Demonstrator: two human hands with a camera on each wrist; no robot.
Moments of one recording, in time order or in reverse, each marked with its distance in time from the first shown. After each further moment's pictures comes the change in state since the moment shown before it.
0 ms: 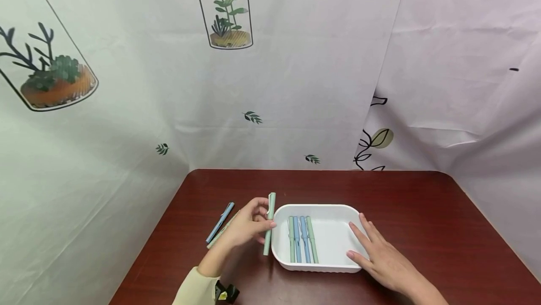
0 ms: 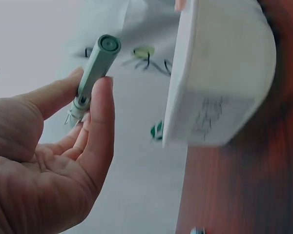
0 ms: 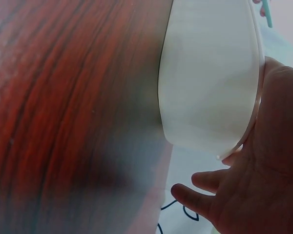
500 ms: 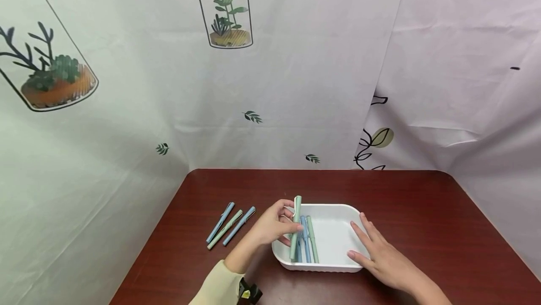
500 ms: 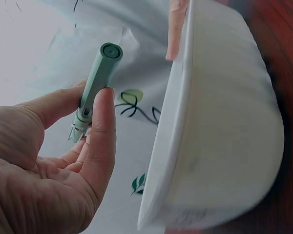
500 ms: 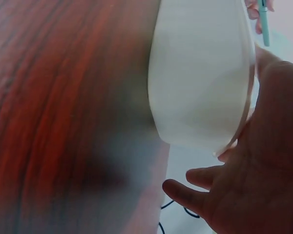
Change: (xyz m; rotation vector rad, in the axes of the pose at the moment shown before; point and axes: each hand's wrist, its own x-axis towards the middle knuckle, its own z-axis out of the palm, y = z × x) left_hand 0.024 0.009 0.051 -0.057 -0.054 -0.066; right_hand 0.000 0.001 -0.002 0.056 -0.031 0.012
